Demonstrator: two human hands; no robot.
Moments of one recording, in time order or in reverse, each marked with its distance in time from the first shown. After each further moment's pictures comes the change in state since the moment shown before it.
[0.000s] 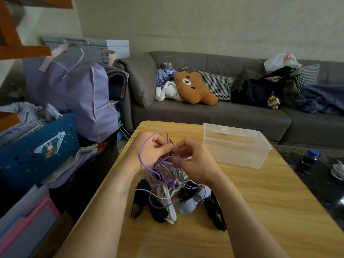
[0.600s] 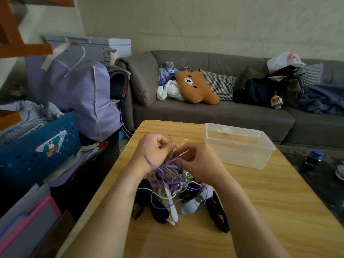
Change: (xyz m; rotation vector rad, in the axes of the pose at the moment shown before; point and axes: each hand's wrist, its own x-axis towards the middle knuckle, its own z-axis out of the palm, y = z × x) left_hand 0.006 -0.011 0.017 0.042 0.065 -0.028; right_hand 0.001 -0.001 -0.005 -0.110 -0.034 0.070
